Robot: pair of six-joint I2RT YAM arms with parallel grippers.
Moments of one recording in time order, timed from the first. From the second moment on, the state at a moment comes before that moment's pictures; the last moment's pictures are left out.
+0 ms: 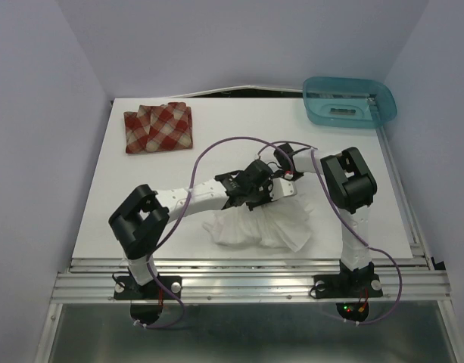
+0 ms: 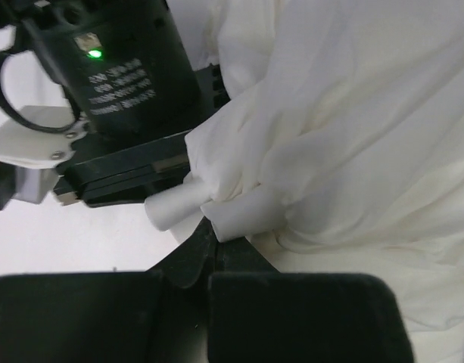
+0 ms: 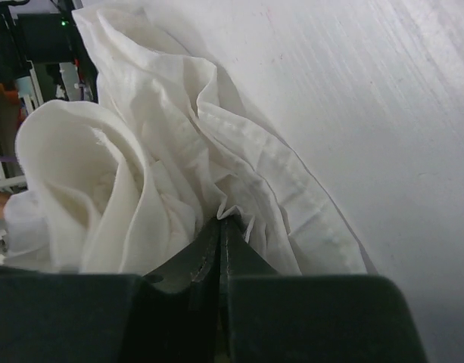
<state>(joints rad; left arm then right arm) -0.96 1.72 1.20 -0.31 0.05 0.47 0.39 2.15 1.33 -0.68 -1.06 -0.18</state>
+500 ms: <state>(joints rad) -0.97 1.81 1.11 -0.19 0.06 0.51 0.22 2.18 1.60 -0.70 -0.95 -0.03</state>
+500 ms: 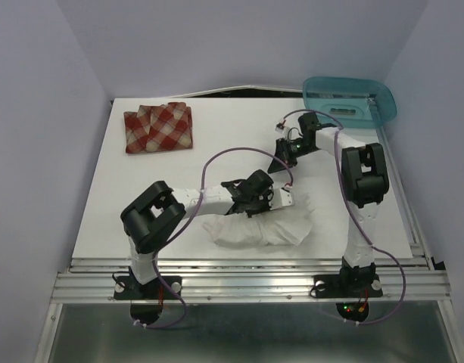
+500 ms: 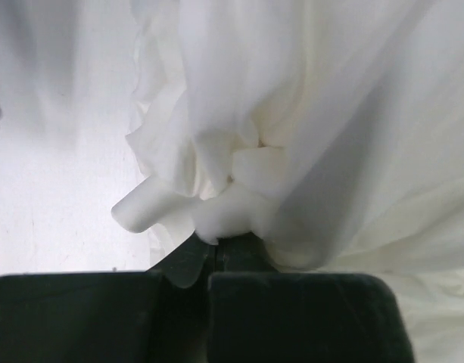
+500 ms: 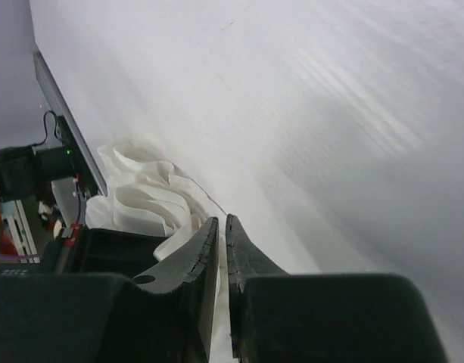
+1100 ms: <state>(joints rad) -0.85 1.58 1.19 -0.29 -0.05 0.44 -0.05 1.67 1.57 -0.71 -0.97 0.02</state>
